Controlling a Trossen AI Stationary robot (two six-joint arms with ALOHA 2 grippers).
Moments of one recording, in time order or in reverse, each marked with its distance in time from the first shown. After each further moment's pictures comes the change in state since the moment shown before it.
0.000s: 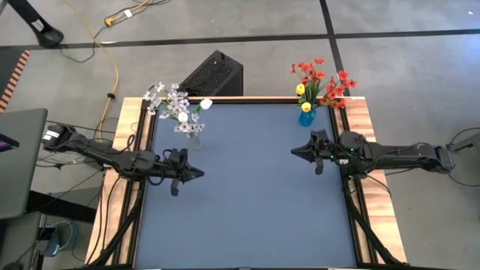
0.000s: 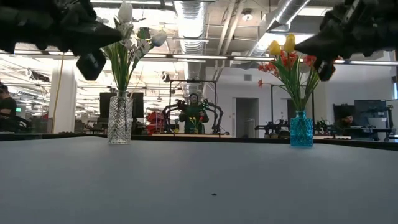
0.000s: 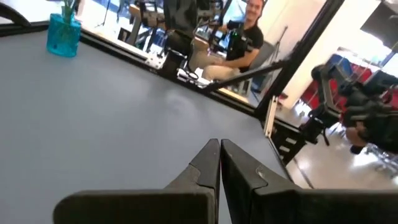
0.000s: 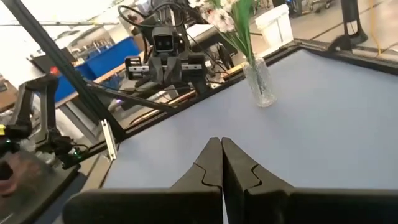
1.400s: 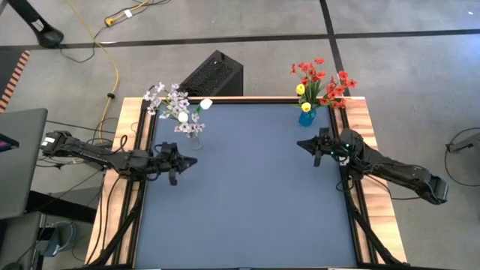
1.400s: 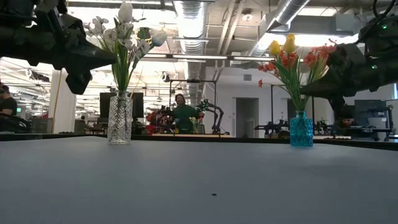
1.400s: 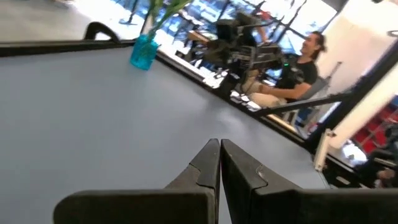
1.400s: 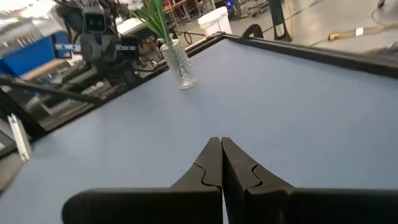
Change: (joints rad) left arm 0.050 -0.237 -0.127 -0.103 -0.194 -0.052; right arm -0.414 -0.200 -0.211 -0.111 -0.186 -0.141
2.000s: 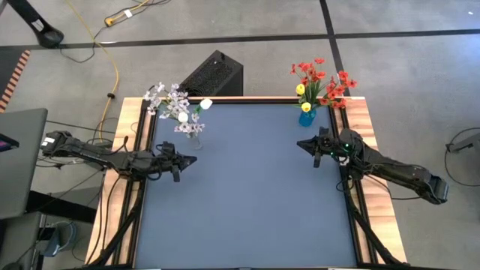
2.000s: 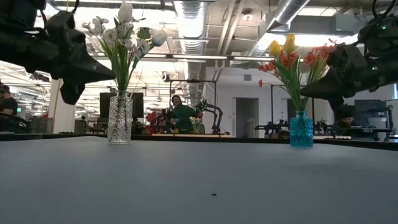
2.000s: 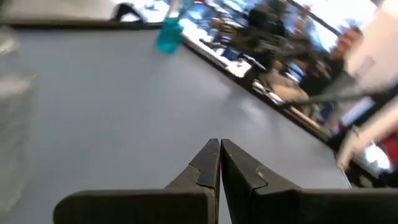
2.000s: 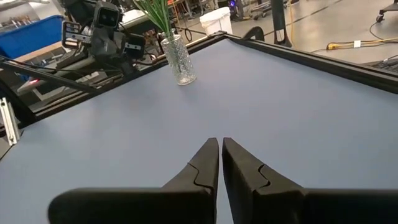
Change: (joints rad) left arm 0.000 0.001 0.000 -0.111 -0.070 -0.107; right arm 0.000 0.004 0.000 -0.009 0.000 -0.067
